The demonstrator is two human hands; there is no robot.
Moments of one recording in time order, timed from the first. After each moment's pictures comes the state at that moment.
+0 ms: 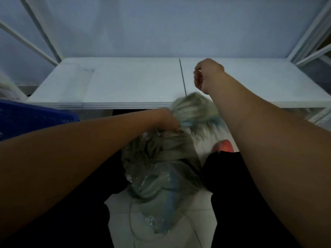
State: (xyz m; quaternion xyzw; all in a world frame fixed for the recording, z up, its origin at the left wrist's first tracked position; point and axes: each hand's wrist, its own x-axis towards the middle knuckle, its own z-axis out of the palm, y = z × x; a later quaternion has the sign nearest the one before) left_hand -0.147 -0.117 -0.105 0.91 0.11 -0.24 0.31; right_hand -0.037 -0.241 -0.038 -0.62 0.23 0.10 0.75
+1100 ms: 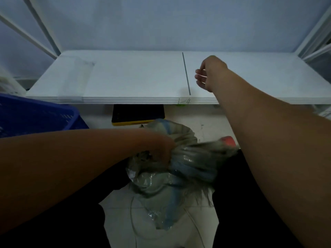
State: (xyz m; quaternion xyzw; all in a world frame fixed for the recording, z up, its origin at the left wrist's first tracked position) left_hand -0.182 -0.117 -0.170 0.90 -0.16 -0.41 -0.03; right_hand -0.025 -0.241 -0.052 -0.67 0.26 0.13 0.69
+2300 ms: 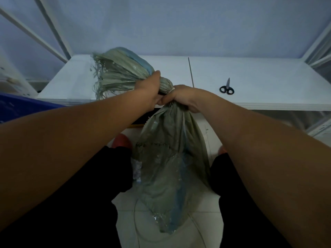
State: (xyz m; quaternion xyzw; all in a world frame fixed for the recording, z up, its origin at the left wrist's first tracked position) left_hand -0.101 -0.060 -0.084 0.59 0.36 0.07 0.72; right_hand -0.074 -0.182 -0.089 -0.79 -0.10 0.35 0.49
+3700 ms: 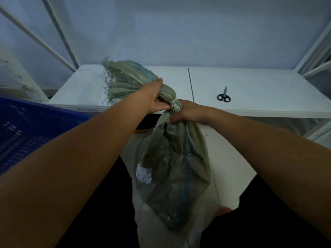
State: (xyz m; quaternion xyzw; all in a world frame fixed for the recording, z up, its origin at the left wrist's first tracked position) left_hand -0.136 -0.070 -0.043 0.55 0.30 -0.08 0.77; right_hand -0.101 -0.216 -0.088 -0.85 -0.27 0.27 0.36
